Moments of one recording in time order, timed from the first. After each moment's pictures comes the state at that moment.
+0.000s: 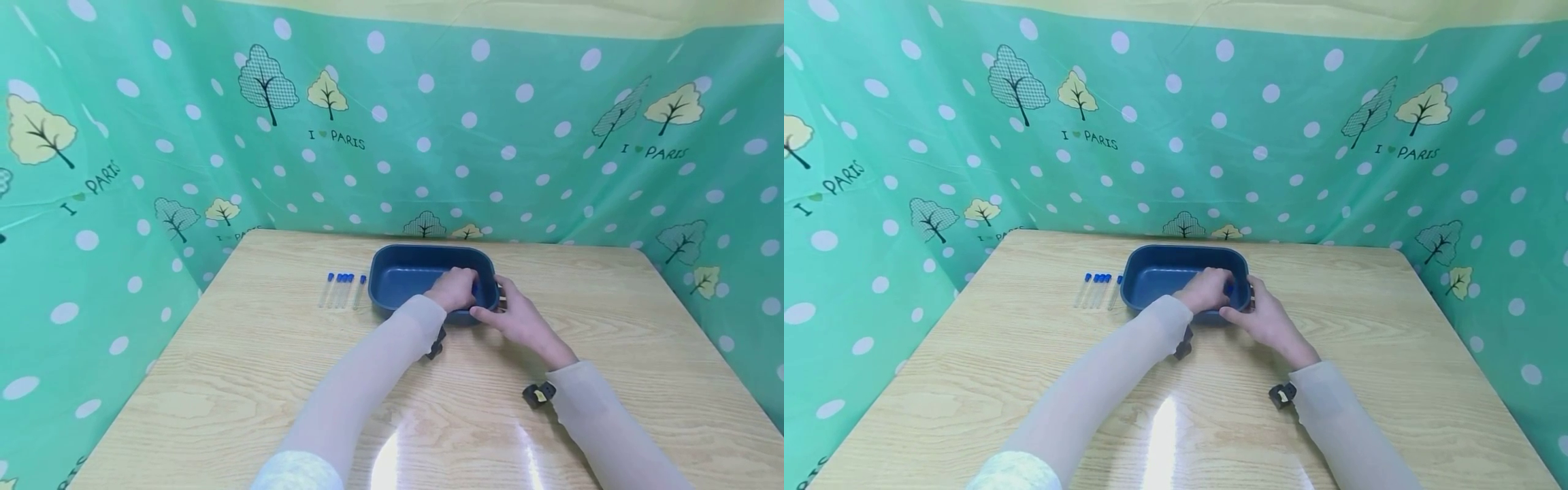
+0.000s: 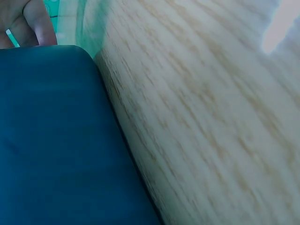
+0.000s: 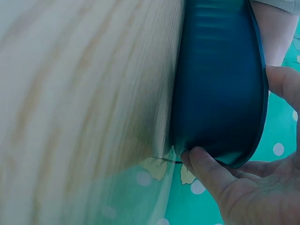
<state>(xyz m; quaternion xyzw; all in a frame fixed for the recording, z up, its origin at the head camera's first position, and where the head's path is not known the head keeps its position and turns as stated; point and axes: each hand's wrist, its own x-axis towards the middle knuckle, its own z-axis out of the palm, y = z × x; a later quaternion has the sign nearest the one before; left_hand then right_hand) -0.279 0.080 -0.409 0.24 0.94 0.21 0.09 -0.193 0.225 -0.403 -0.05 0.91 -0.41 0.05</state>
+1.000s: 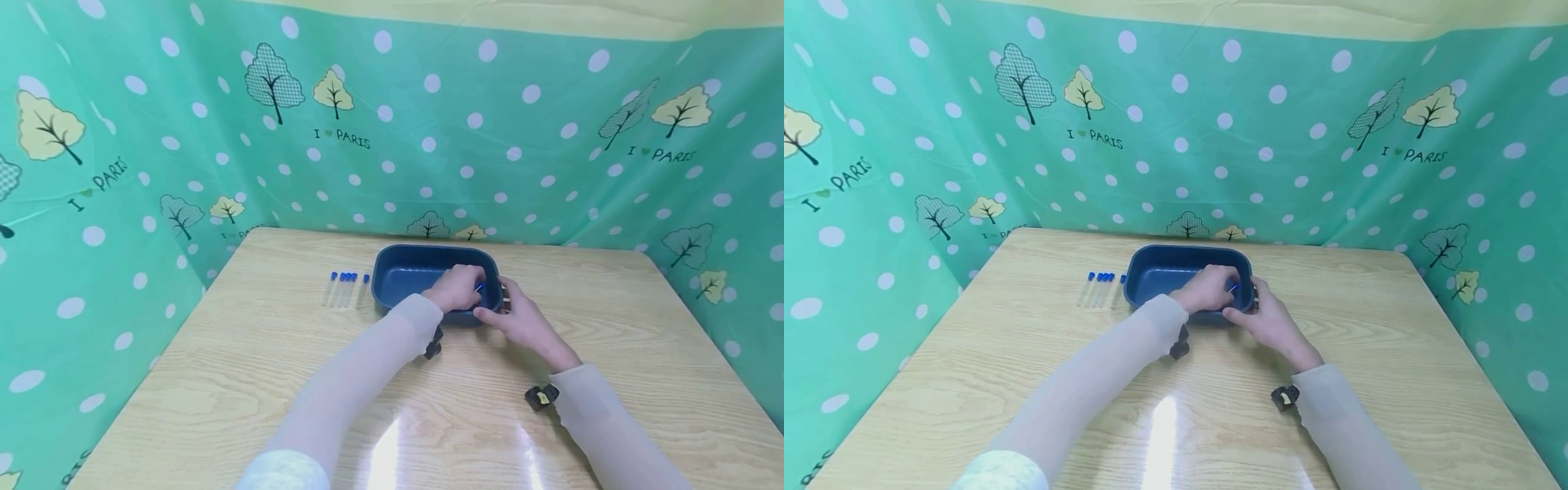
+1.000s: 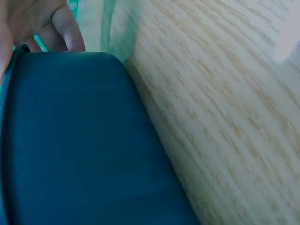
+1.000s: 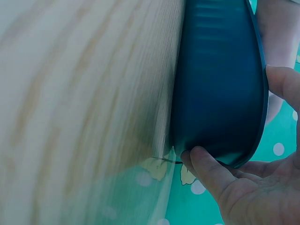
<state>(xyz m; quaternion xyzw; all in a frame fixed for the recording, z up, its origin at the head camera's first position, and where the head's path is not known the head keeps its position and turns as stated) -0.275 0.072 -0.399 0.28 0.93 0.23 0.07 -0.193 0.222 -0.404 -0.05 0.91 -0.42 0.06</state>
